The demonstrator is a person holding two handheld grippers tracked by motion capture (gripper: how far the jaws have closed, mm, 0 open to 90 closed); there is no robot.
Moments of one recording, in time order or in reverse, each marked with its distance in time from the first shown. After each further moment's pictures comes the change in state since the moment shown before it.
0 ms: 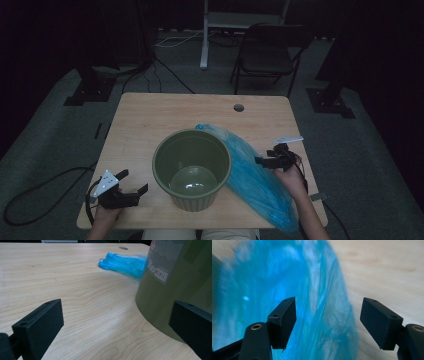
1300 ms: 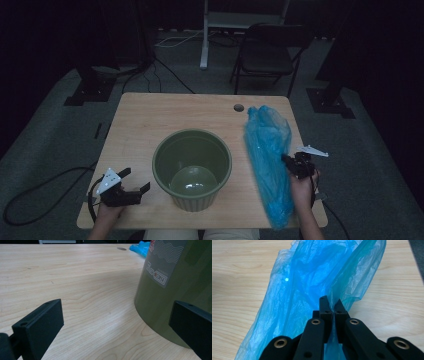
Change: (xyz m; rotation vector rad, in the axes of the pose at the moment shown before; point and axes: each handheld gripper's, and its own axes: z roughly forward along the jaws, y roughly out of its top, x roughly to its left) left arm -0.001 0.004 0.008 -0.001 -0.013 0.005; right arm -0.023 -0.043 -0.041 -0.209 -0.272 0.223
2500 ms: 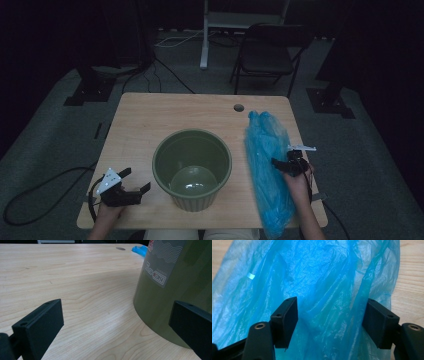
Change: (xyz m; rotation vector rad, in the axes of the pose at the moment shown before) left arm 0.000 0.000 0.001 0.003 -0.004 0.002; right arm -0.006 -0.005 0.042 0.146 -0.027 -0.057
